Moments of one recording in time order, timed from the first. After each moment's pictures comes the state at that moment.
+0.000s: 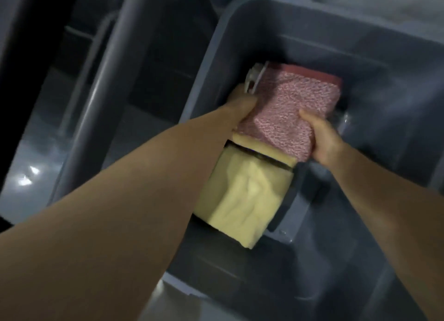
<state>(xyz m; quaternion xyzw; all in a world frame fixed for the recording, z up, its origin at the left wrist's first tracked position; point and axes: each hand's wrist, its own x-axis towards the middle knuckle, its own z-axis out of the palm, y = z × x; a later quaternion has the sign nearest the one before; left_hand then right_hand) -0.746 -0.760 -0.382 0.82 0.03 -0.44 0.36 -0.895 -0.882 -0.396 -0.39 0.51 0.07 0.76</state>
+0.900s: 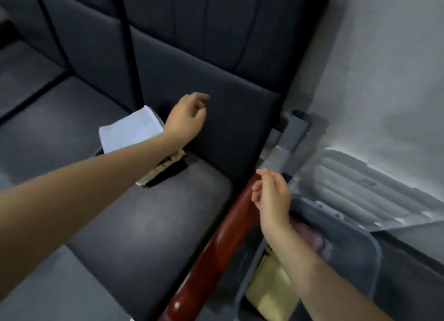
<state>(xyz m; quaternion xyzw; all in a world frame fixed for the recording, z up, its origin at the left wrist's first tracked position) -0.493 -0.540 0.128 0.91 -0.18 -0.06 0.37 -0.694 -0.663 0.096 -0.53 0.43 -0.09 0.73</state>
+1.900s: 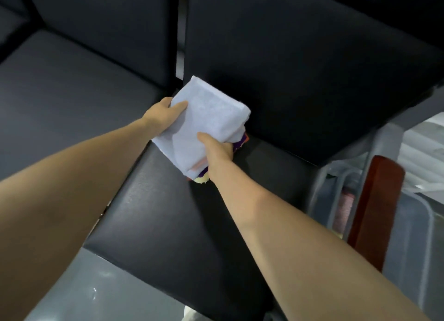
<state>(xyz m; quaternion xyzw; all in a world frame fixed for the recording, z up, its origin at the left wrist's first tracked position) -0.294 -0.288 -0.025 0.89 -0.03 -0.33 0.32 -0.434 -0.370 0.006 -0.41 0.55 0.01 0.73</state>
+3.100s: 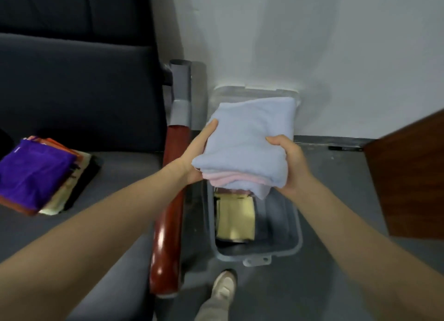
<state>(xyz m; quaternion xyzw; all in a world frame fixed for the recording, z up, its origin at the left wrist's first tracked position) -0.693 -0.595 0.118 0.46 -0.04 -0.67 0.58 -0.852 -0.669 0.172 -0.31 0.42 -0.19 0.83</state>
